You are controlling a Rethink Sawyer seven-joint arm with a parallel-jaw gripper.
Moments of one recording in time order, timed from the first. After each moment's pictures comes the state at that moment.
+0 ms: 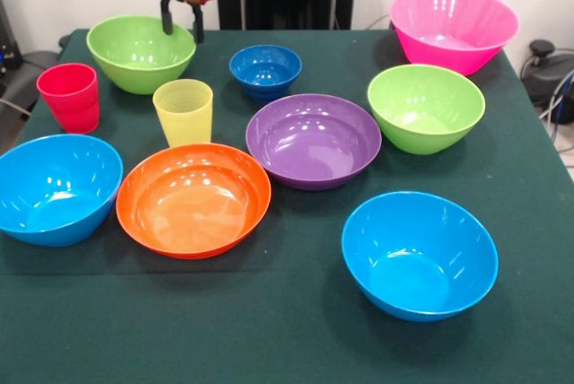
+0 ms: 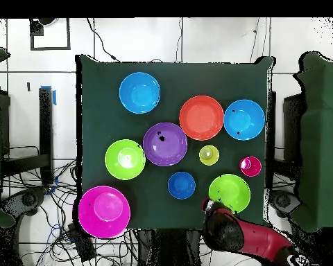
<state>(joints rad) -0.79 -0.59 -0.01 2.10 -0.55 -0.03 1.98</state>
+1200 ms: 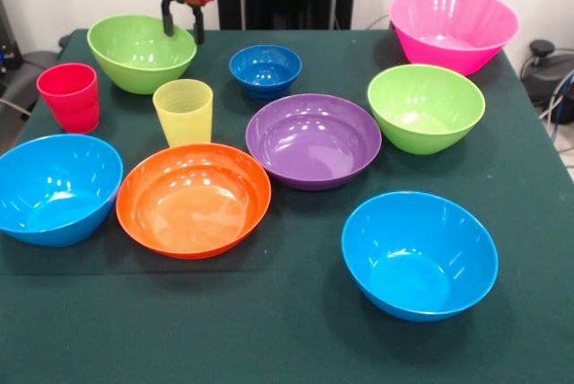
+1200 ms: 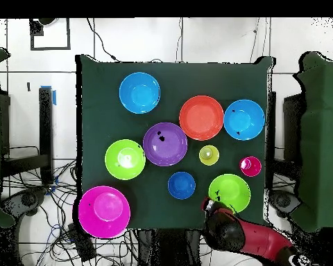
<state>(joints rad) -0.81 -0.58 0.01 2.10 -0.55 -0.03 1.98</state>
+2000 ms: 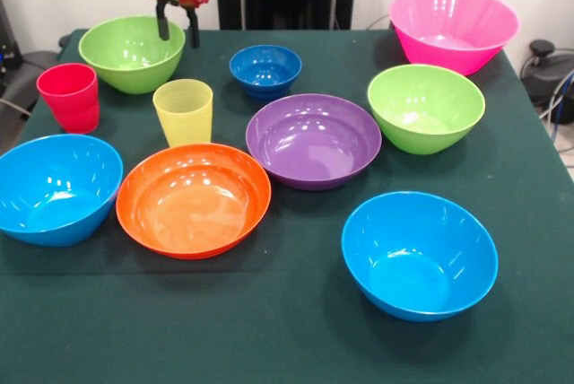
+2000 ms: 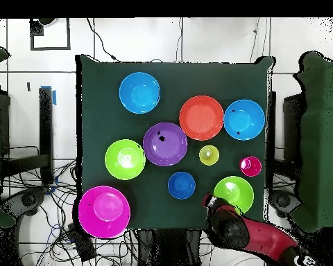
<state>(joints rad) -0.86 -0.60 0.07 2.11 -0.55 -0.02 1.98</state>
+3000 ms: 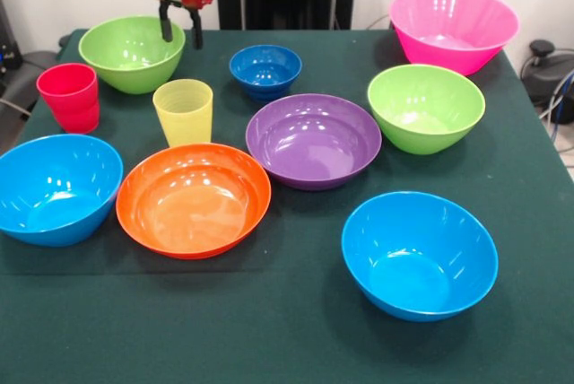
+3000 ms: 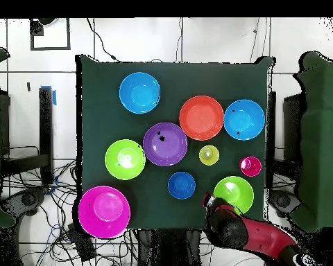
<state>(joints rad) -0.85 -0.60 0.07 2.10 -0.55 -0.02 1.98</state>
